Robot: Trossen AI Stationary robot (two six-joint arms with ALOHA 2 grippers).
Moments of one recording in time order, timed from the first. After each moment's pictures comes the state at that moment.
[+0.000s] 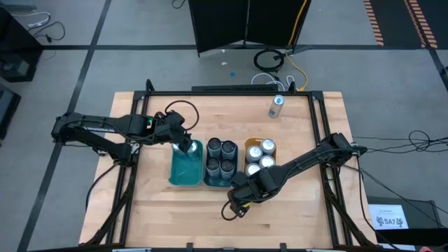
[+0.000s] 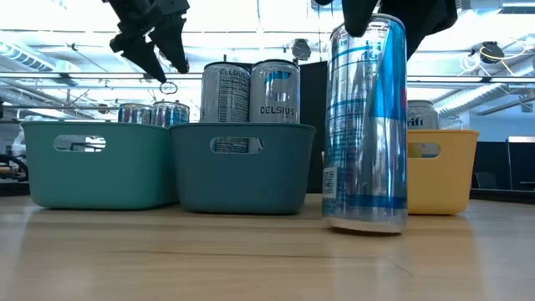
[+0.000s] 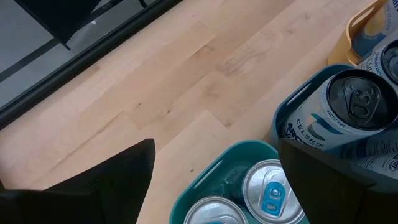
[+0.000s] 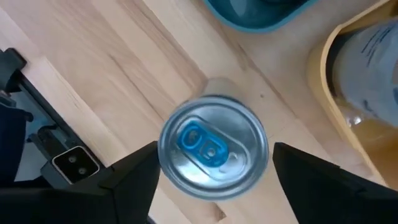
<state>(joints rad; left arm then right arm) -0.04 1.20 1.11 -0.98 -0.51 -0.72 0.43 1.97 1.76 -1.11 0.01 1.19</state>
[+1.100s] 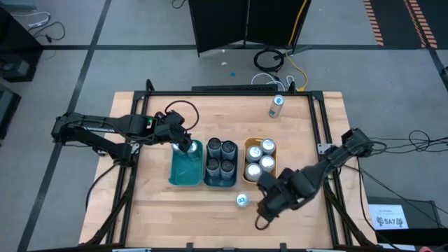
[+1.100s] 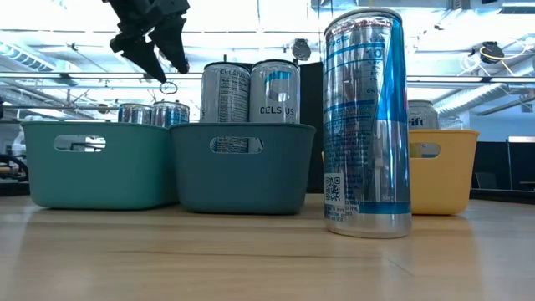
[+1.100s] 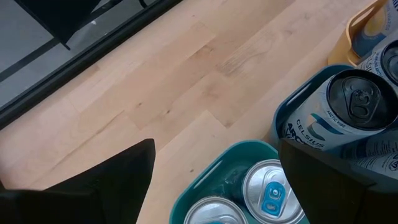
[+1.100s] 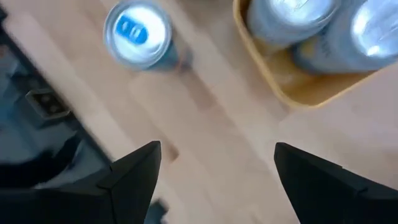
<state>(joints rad) -0.04 1.20 1.11 -0.98 -0.51 -0.72 0.60 1.77 1.75 -1.38 0.13 1.28</state>
